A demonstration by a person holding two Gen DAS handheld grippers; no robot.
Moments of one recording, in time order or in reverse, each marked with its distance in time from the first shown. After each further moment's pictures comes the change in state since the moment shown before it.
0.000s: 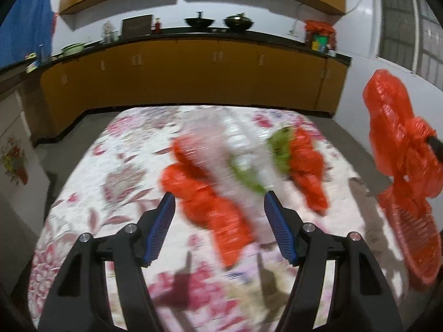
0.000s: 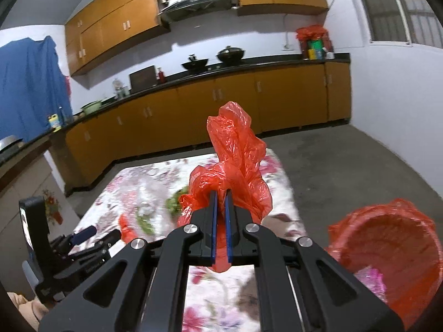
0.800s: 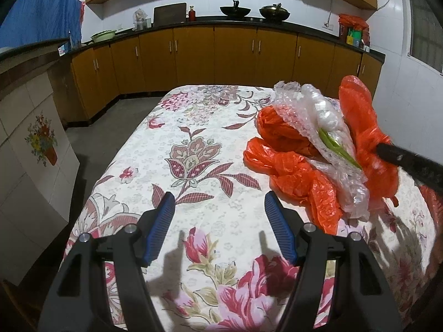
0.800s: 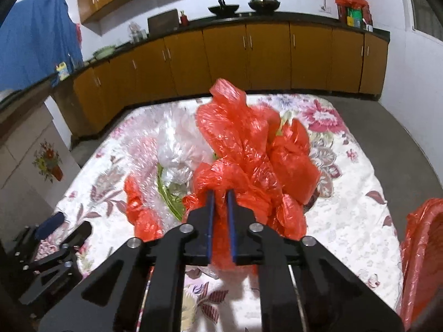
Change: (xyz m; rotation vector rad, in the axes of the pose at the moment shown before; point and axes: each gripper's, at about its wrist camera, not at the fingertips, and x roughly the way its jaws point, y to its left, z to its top) left arm 0.007 0.088 -0.032 -0.063 0.055 0.186; right arm 0.115 0.098 -0.032 -0.105 0.244 0.111
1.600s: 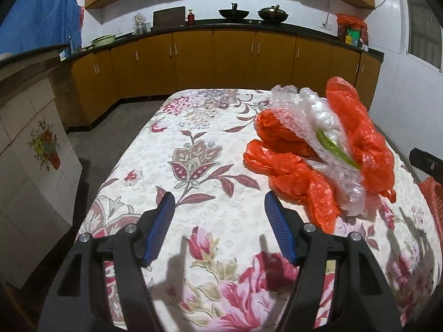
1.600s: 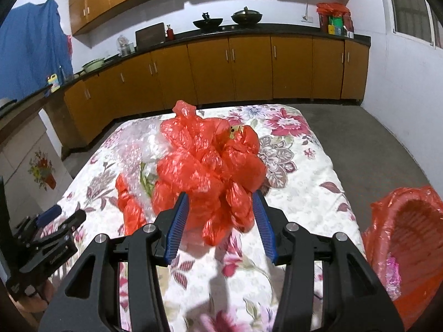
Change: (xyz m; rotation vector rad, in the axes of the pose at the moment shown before) left arm -0.009 0.000 0.001 0.016 -0.010 0.015; right arm -0.032 -0.021 -0.012 0.029 -0.035 -0.081
